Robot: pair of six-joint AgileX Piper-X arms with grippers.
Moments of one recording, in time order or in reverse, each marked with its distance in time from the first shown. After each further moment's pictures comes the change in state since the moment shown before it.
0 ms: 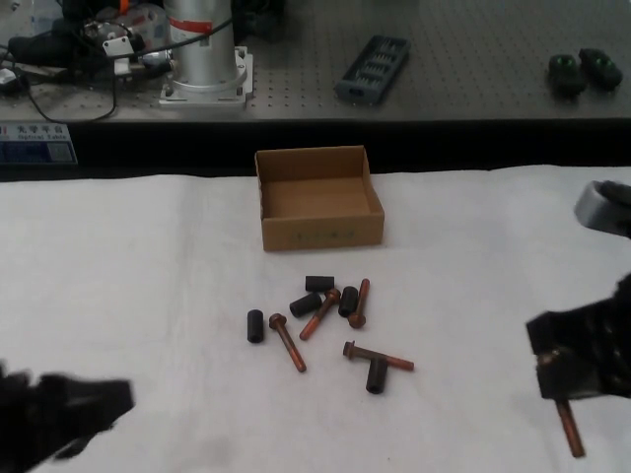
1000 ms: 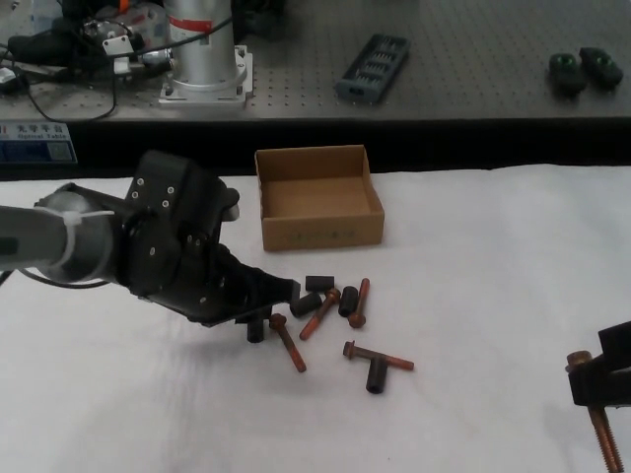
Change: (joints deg) left arm -10.1 62.1 -43.8 -2.5 -13.5 8.5; right arm 0.0 -10.9 0.2 2.8 -5.2 -0.9
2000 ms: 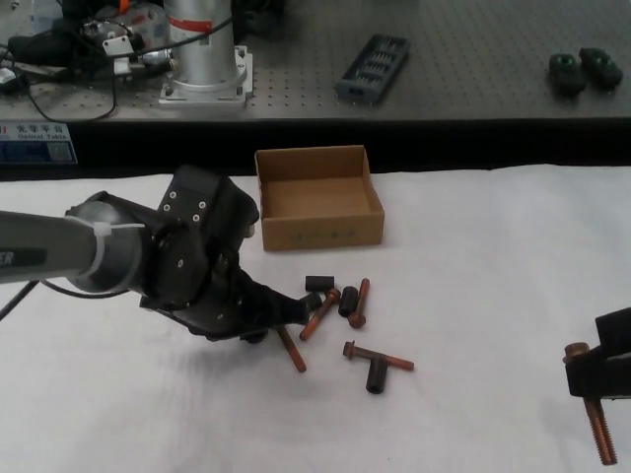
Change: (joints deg) left arm -3.6 0.8 -0.3 4.3 -9.4 -2.7; right arm 0.0 0.0 0.0 -1.3 0.1 2.0
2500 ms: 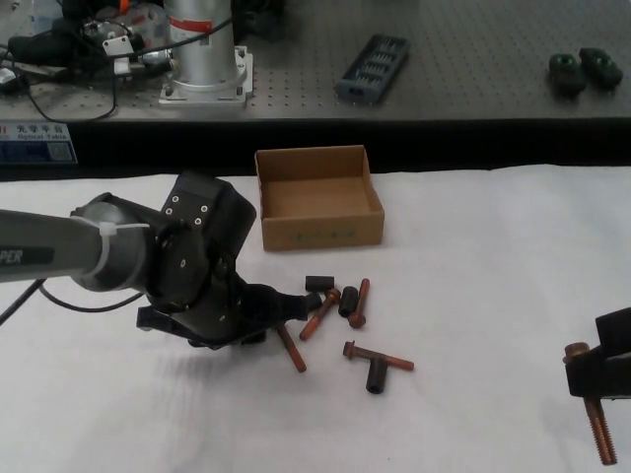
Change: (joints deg) left arm 0.0 1.2 -0.7 1.2 0.9 -6.9; right arm 0.0 0.0 0.0 0.0 0.0 0.0
